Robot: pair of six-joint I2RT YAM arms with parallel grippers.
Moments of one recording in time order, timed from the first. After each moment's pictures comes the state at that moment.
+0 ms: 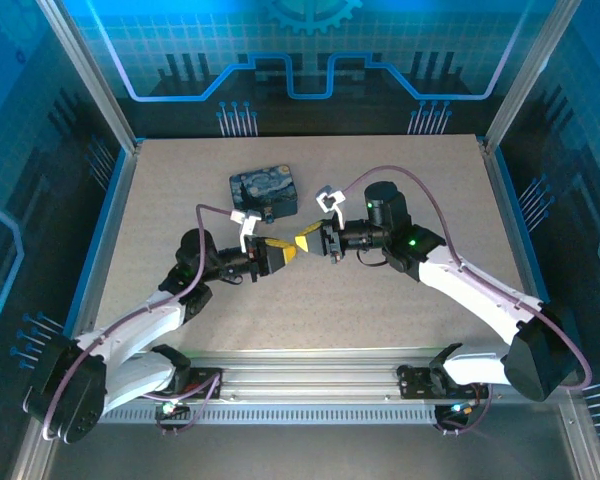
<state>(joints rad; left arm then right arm) -0.45 1.07 0.47 0.59 0.79 -0.69 0.62 1.29 0.98 -0.06 -0.78 0.31</state>
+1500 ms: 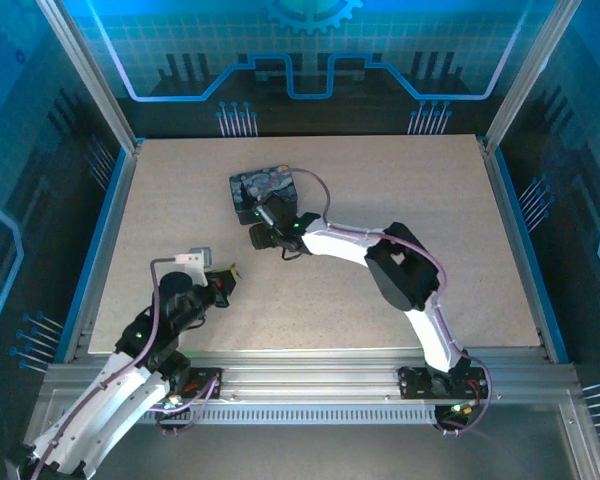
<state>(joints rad) -0.45 0.40 0.30 -0.31 0.02 -0.59 0.85 2.20 1.64 -0.31 0.19 0.44</state>
